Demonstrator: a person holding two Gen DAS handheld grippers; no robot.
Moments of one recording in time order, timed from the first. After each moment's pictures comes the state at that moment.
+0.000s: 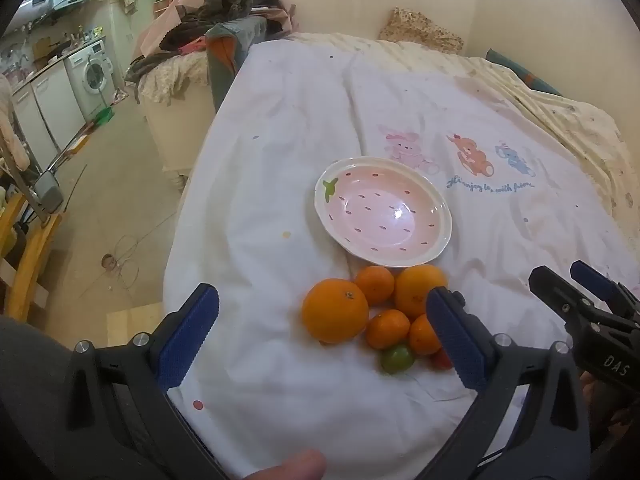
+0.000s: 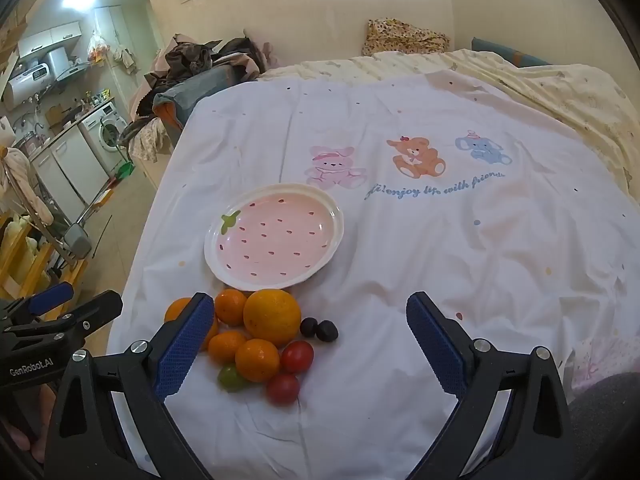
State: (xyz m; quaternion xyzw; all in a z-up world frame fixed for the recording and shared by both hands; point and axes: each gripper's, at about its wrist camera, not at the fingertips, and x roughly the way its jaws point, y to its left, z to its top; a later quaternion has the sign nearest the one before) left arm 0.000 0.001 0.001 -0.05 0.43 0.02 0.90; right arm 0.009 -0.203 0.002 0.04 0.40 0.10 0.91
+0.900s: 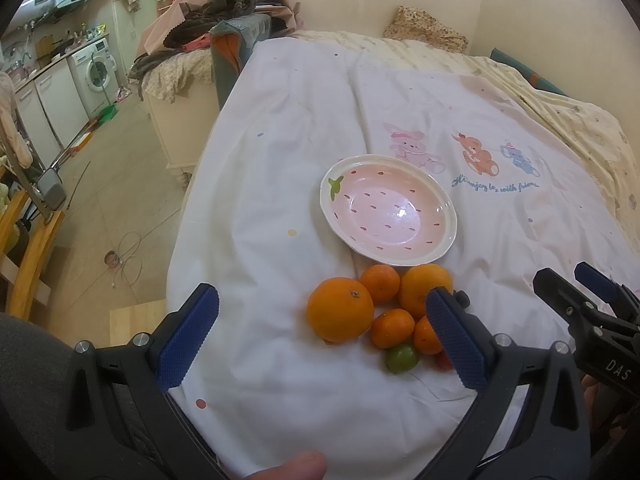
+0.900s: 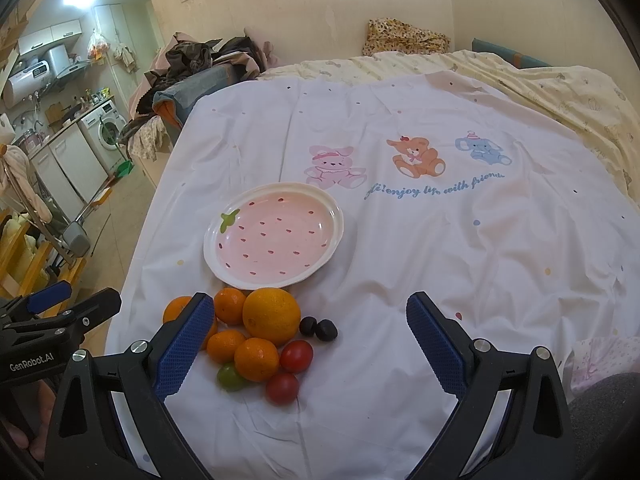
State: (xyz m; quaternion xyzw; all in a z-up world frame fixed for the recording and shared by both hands) left arm -0.002 0.008 -0.001 -0.05 0.43 0.03 0.90; right arm 0.009 -0.202 0.002 0.04 0.40 0.10 0.91
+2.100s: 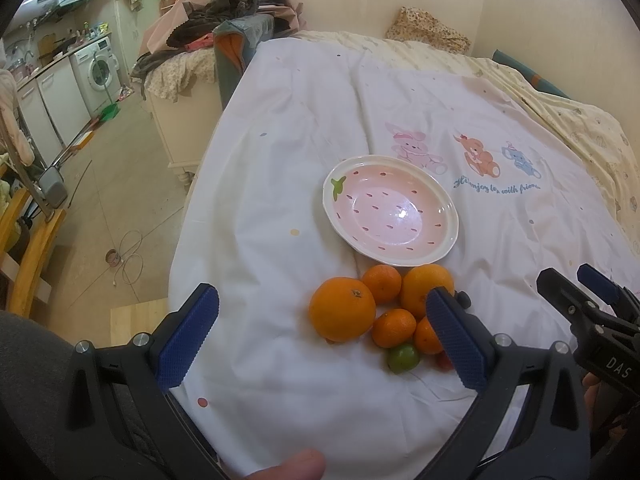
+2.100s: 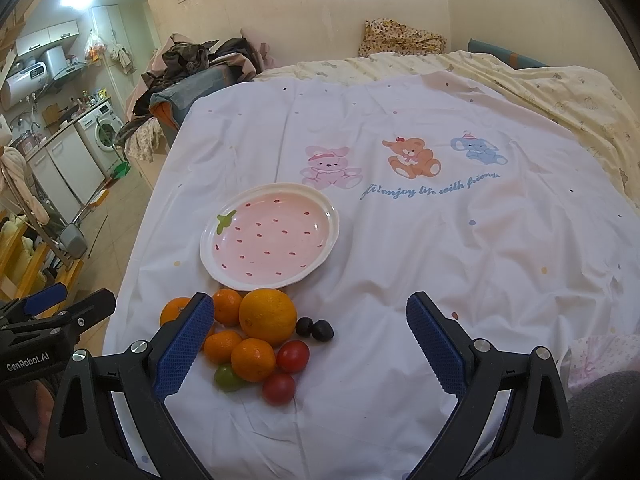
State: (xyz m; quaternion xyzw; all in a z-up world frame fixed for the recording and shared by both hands) left arm -0.002 0.010 -0.005 -0.05 0.43 0.03 0.90; right arm 0.008 -0.204 0.004 0.04 0.40 0.09 0.91
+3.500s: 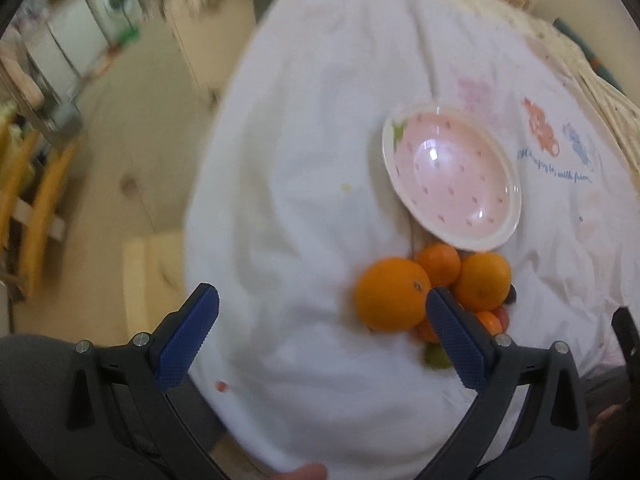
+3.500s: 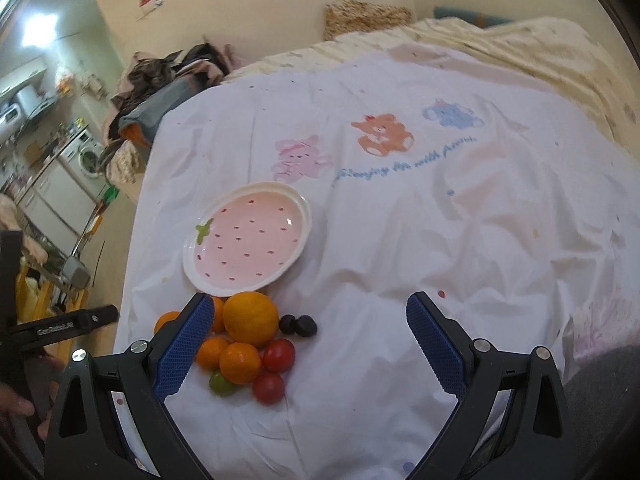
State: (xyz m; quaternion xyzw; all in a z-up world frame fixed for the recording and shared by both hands) left arm 0.058 0.049 -0.042 -0.10 0.58 0.08 0.80; right arm 0.021 -0.246 -0.003 0.12 0.43 0.06 0.89
